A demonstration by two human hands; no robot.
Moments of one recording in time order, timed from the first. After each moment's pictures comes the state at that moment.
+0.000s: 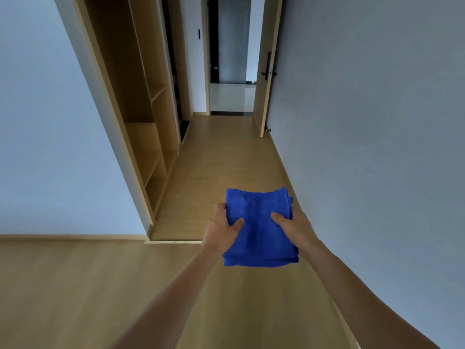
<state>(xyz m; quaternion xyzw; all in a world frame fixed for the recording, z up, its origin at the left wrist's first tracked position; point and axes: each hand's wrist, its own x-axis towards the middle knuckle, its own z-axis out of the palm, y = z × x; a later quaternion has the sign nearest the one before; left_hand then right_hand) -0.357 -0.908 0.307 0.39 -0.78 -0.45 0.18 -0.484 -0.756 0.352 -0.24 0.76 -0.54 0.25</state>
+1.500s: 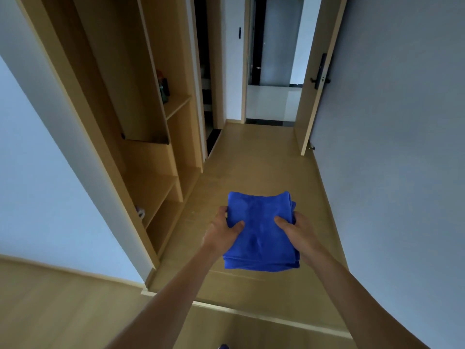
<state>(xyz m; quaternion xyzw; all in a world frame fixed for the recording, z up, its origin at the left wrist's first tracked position) -0.676 -1.278 0.302 0.45 -0.74 -0.47 0.20 -0.841 -1.149 0.329 -0.28 0.75 -0.51 0.32</state>
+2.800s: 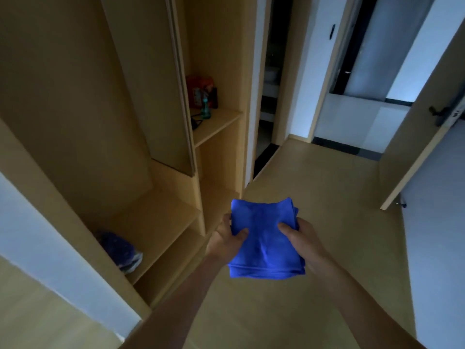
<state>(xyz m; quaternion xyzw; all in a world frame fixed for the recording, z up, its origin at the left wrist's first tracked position) -0.930 -1.700 0.285 0.59 -0.66 -0.38 0.27 -1.131 -1.646 0.314 -0.41 0.70 -0.42 0.40</state>
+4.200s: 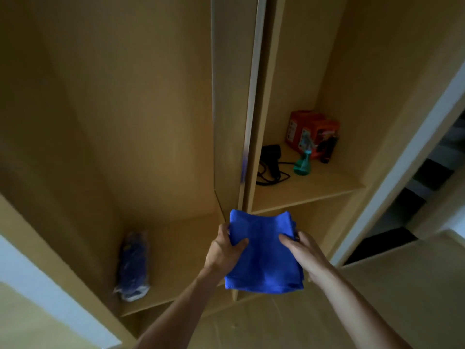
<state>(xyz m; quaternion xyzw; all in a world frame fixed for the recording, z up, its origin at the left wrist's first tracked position) -0.939 -2.100 0.273 0.74 -0.39 -0.33 0.43 -1.138 -2.186 0.317 -0.62 0.52 -0.21 0.55</state>
